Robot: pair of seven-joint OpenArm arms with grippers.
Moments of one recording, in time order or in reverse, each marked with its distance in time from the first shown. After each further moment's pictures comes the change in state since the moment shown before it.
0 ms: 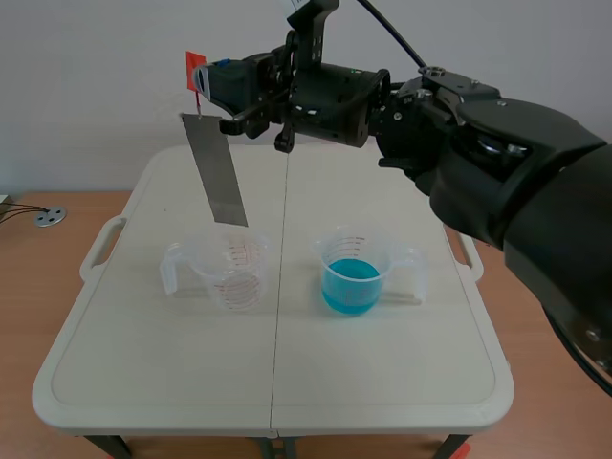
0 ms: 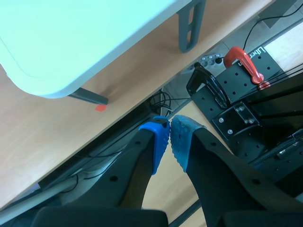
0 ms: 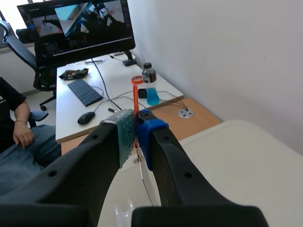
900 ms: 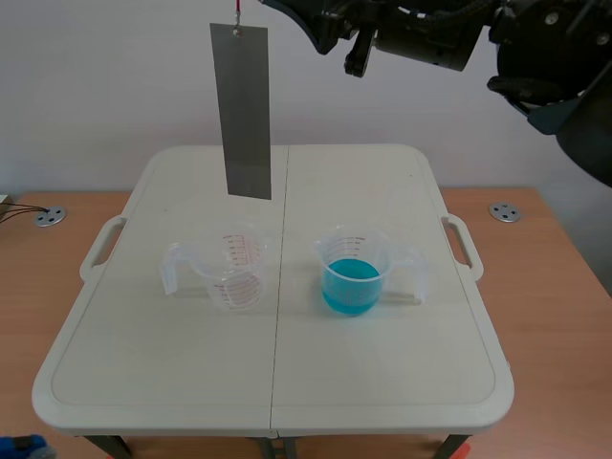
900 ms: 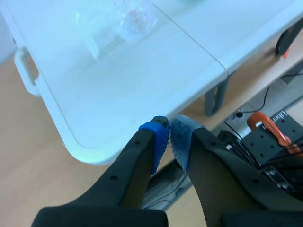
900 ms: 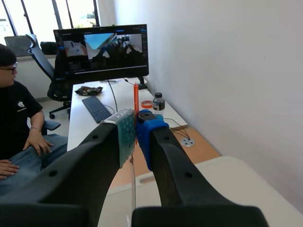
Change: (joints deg) left arm -2.7 0.0 -4.4 3.4 0.2 0.0 -9.9; right arm -2.1 17.4 2.8 22.7 19.3 0.2 -9.4
